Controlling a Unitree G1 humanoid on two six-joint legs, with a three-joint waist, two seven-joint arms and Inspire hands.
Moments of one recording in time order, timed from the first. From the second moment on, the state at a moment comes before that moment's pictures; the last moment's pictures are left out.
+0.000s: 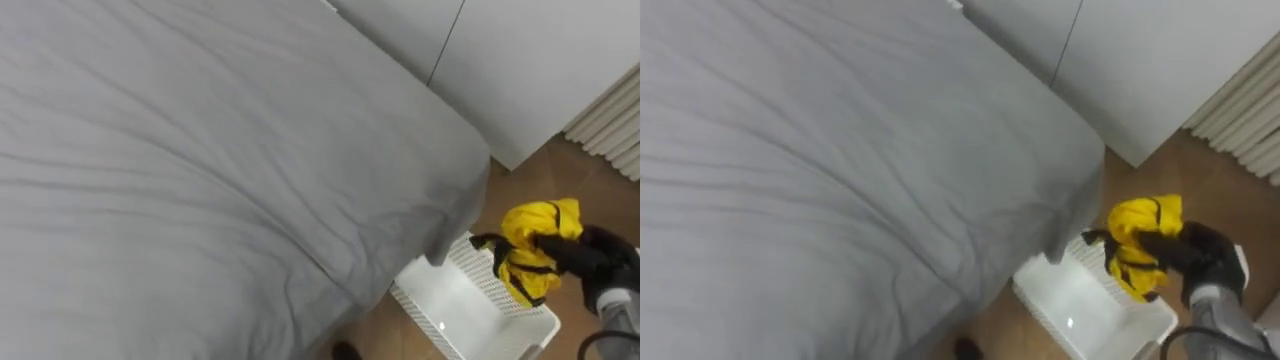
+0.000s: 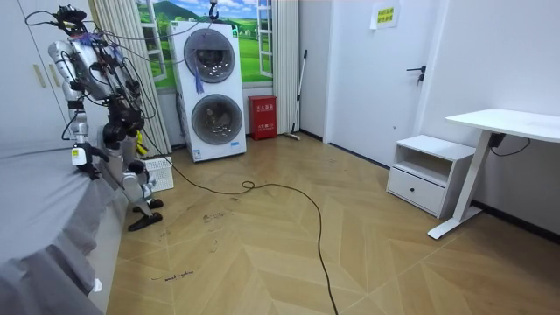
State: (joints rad) left arm 0.14 0.24 -0.17 1.15 -0.12 0.10 0.13; right arm -0.12 -0.44 -0.29 0.82 0.43 -0.05 -0.01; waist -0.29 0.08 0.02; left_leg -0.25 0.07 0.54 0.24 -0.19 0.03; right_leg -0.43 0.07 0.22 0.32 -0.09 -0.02
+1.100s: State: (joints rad) left arm 0.10 0.27 -0.26 1.15 -0.17 0.08 0.13; right arm -0.15 -0.44 -0.17 1.05 0.48 -0.11 0.00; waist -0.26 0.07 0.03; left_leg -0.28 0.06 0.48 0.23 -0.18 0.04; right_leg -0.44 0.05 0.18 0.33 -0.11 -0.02
